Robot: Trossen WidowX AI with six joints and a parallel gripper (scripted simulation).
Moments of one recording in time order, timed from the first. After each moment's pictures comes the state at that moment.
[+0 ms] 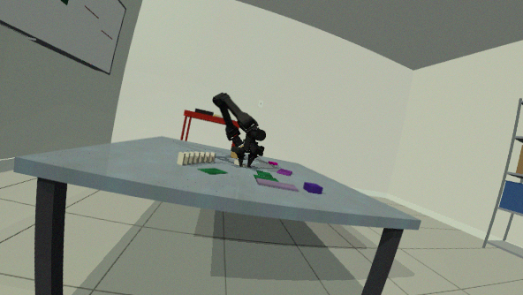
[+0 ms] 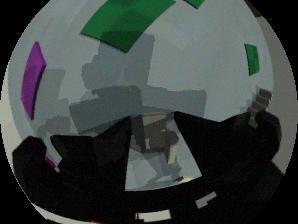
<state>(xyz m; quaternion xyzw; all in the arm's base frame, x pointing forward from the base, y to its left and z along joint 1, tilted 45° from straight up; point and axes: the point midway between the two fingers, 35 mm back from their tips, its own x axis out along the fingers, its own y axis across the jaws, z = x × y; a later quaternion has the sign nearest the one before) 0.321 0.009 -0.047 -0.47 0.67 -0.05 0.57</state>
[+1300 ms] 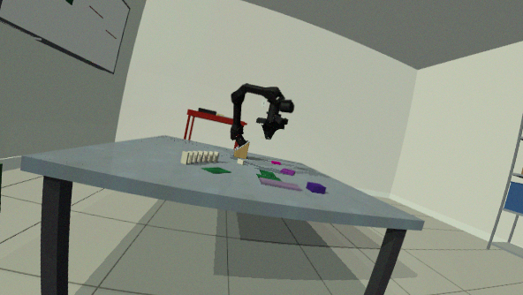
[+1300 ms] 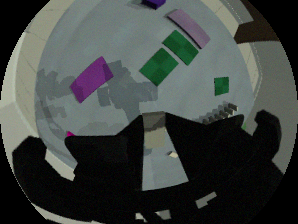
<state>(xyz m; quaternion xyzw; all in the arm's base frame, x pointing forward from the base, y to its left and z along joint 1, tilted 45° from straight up) 0.312 0.178 0.018 -0.51 0.67 0.01 0.54</state>
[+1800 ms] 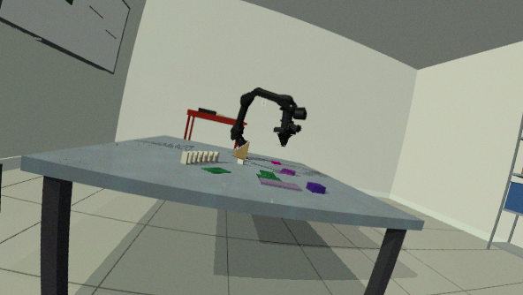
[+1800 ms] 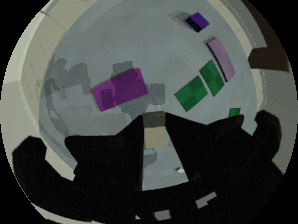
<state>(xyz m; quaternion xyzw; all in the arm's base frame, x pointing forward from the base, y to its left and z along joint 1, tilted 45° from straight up) 0.291 0.233 -0.062 -0.53 0.67 0.09 0.51</state>
